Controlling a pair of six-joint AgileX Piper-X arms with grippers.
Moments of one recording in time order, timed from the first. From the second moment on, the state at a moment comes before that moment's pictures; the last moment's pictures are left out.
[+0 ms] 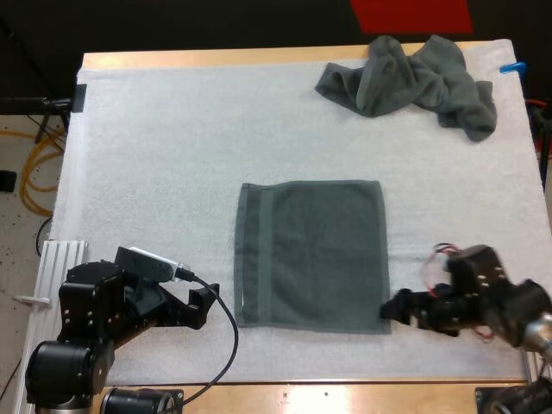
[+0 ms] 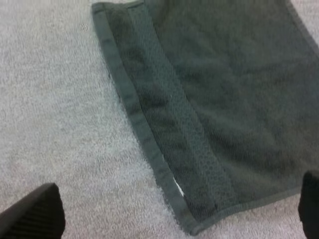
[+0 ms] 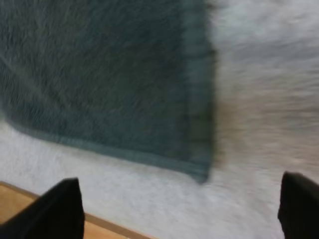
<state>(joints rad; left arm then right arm) -0.08 0.54 -0.68 1.09 0.39 -1.73 0.46 1.00 -0.44 0.74 -0.49 -1.21</state>
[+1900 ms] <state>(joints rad) -0.24 1.27 -0.48 0.68 0.72 -1.95 0.58 1.29 -0.45 0.48 -0.43 -1.02</state>
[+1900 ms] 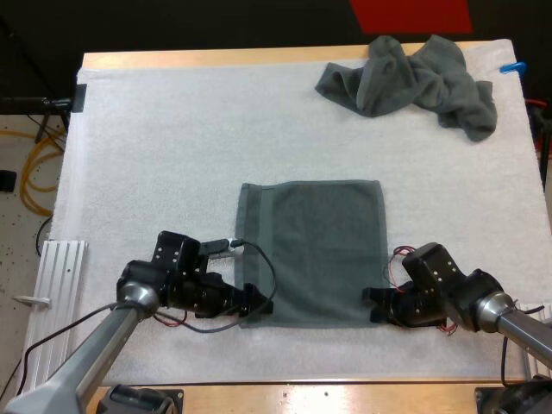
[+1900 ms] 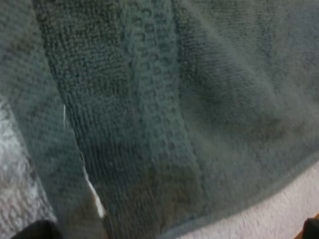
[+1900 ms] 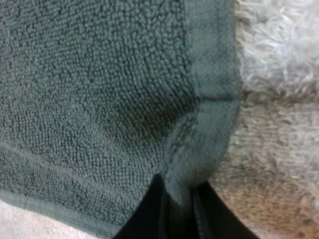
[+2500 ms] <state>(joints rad) -0.23 1.39 -0.49 0.64 0.84 -1.95 0.58 1.29 -0.45 0.48 -0.43 -1.02</state>
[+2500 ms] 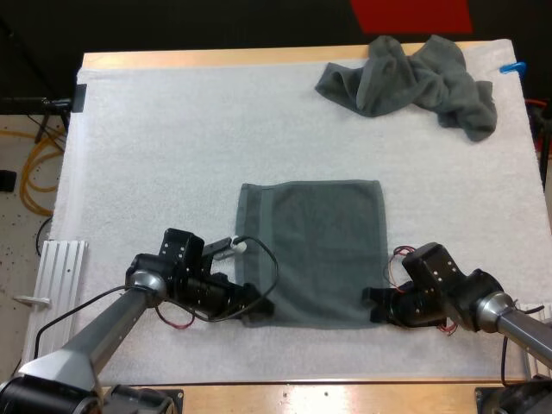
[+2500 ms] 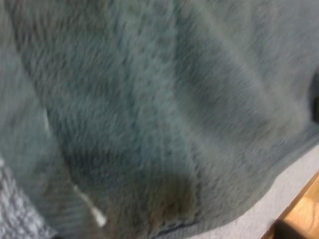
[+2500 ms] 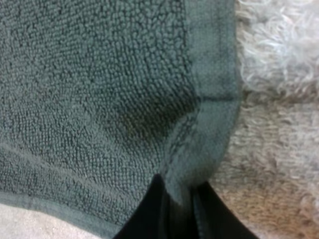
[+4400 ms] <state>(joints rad) -0.04 1.57 -0.56 -0.05 0.85 -2.20 0.37 1.51 -0.47 -0.24 -0.34 -0.68</state>
